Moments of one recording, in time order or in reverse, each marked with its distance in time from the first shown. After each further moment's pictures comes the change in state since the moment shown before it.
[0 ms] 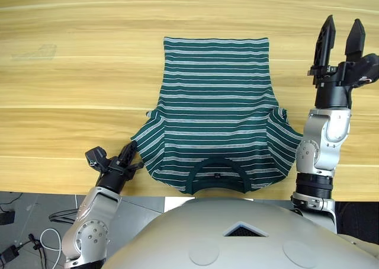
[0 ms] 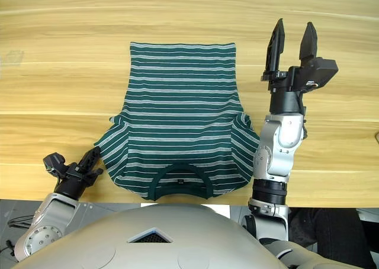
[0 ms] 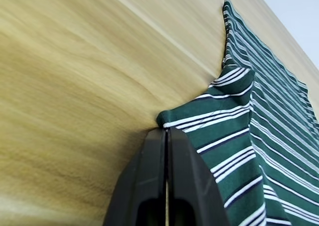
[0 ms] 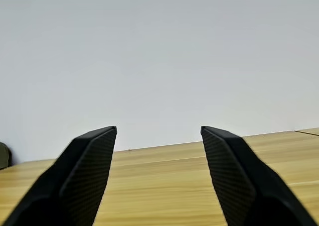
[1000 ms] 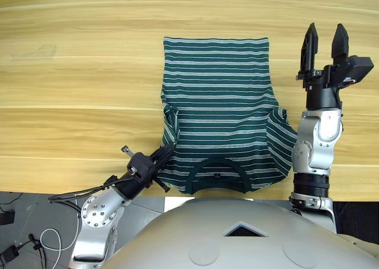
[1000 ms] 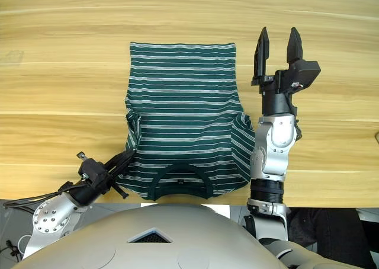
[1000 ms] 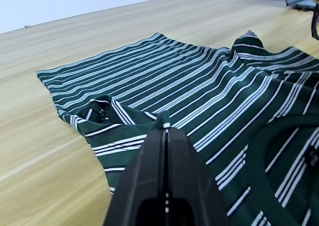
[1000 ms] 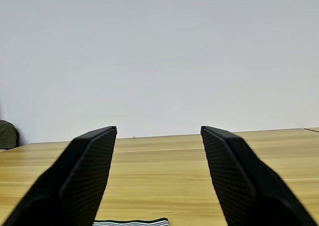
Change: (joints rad) left arm 0.046 0.149 -0.278 -0.078 0.749 -0.565 -0.442; right arm -0.001 0.000 0.027 0.055 -0.038 -0.015 0.017
